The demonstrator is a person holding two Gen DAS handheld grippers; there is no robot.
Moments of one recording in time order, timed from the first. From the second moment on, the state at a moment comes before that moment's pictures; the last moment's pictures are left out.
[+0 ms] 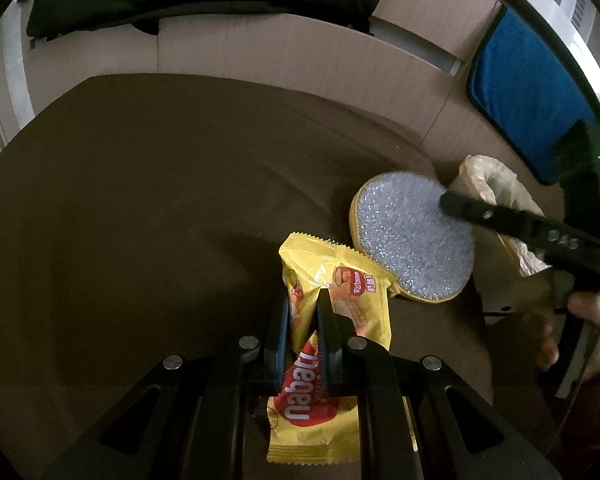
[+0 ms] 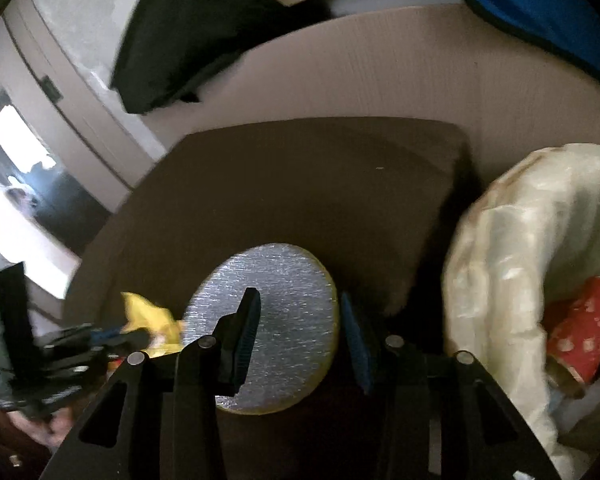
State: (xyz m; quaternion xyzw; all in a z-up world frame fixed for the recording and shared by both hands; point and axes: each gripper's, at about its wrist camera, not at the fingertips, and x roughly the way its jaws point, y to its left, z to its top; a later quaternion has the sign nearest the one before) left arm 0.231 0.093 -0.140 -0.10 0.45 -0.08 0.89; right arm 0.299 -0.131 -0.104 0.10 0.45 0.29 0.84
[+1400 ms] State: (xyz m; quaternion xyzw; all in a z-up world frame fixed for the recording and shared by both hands) left arm 0.168 0.036 0.024 -0.02 0.22 -0.06 0.97; right arm 0.201 -0.151 0.054 -0.03 0.23 0.28 0.93
